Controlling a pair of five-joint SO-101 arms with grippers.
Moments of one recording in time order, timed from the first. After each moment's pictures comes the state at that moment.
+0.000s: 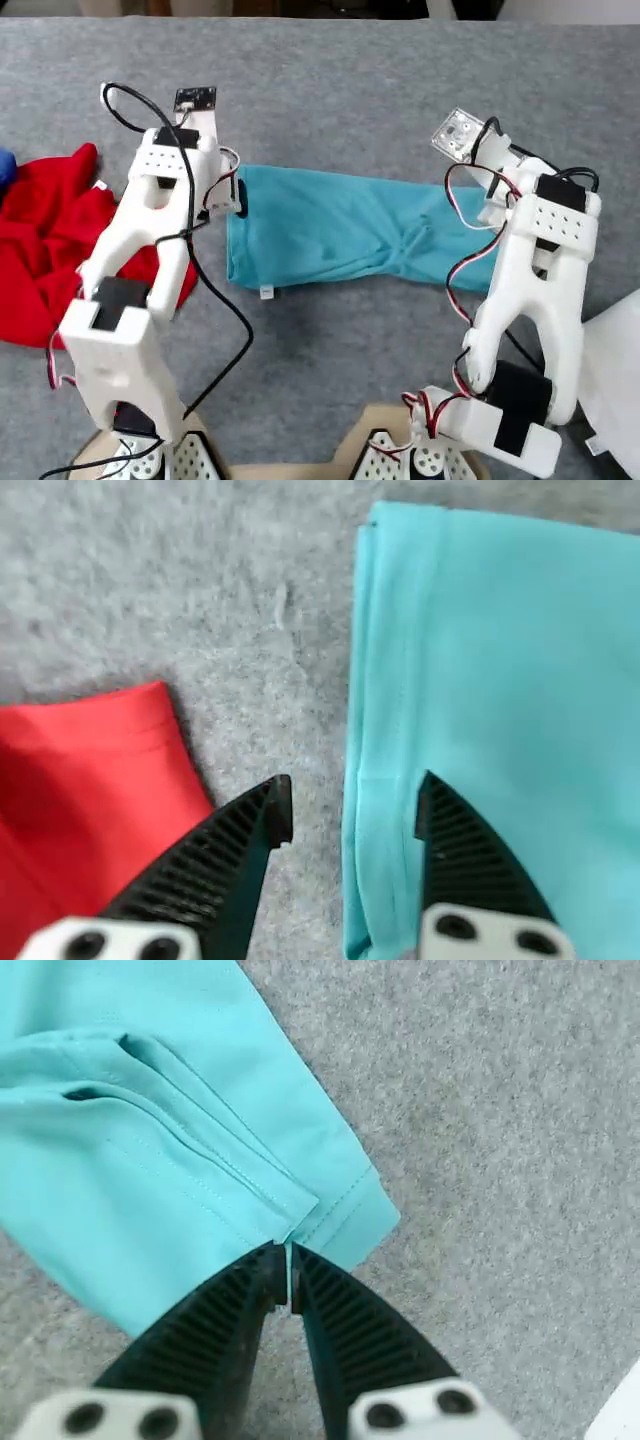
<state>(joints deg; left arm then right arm) 3.7 19.7 -3.5 70.8 2.9 18.8 -8.7 22.4 55.7 59.6</state>
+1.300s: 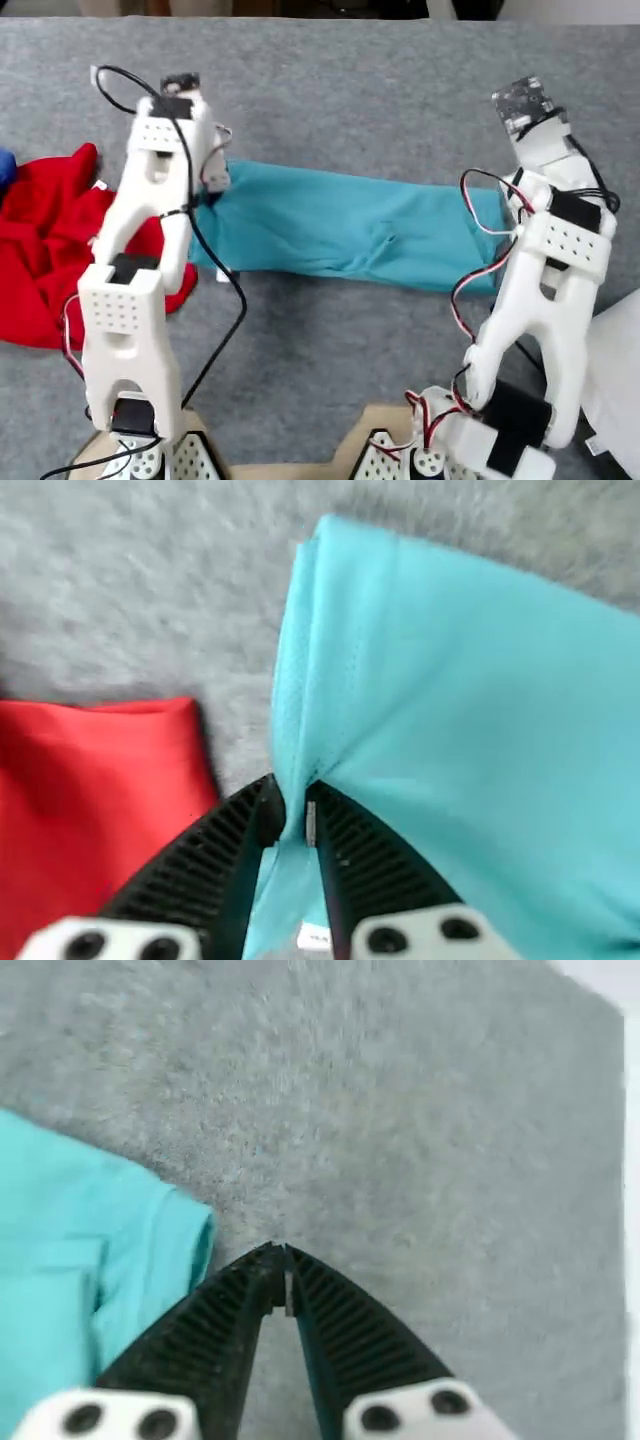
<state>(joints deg) 0.4 34.5 -33.8 89.6 6.8 22.8 -12.1 27.2 38.6 32.2</state>
